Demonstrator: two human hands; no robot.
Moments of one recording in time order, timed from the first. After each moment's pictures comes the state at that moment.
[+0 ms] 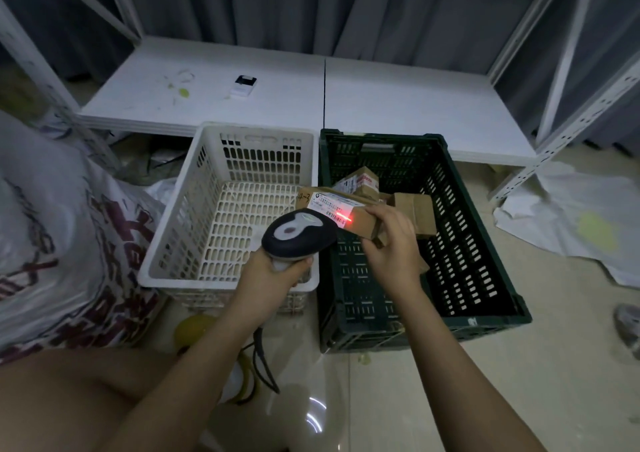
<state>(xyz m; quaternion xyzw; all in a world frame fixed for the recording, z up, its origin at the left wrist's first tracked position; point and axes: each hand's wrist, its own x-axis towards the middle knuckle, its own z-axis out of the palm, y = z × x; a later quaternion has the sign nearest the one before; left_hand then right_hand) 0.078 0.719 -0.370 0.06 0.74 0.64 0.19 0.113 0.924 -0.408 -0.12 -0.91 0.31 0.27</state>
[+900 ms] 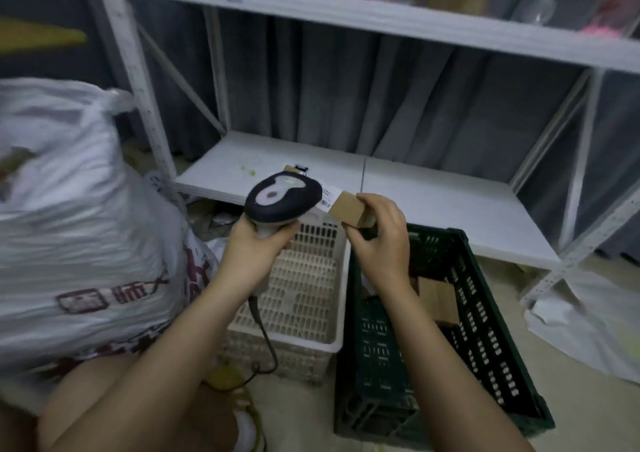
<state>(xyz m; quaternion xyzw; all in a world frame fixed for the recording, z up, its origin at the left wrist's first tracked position) 0.065 0.648 -0.225 0.03 0.74 0.67 -0.06 0.073 0.840 -0.255 0.03 -0.85 0.36 0.38</state>
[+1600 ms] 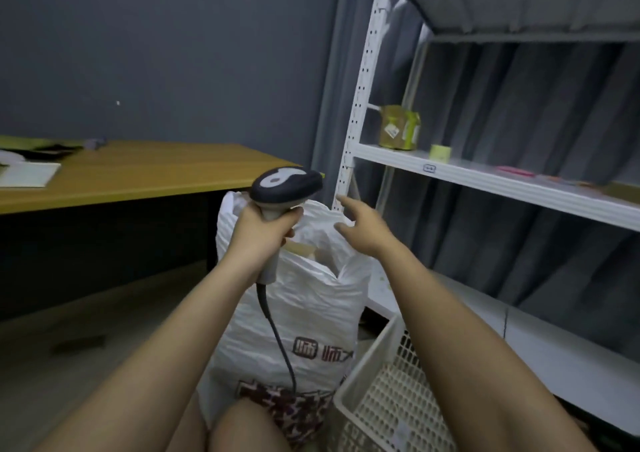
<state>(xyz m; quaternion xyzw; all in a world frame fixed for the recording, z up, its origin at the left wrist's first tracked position) 0.145 0.399 -0.073 -0.06 0.69 0.67 -0.29 0.006 0.553 -0.075 0.30 -0.91 0.28 0.11</state>
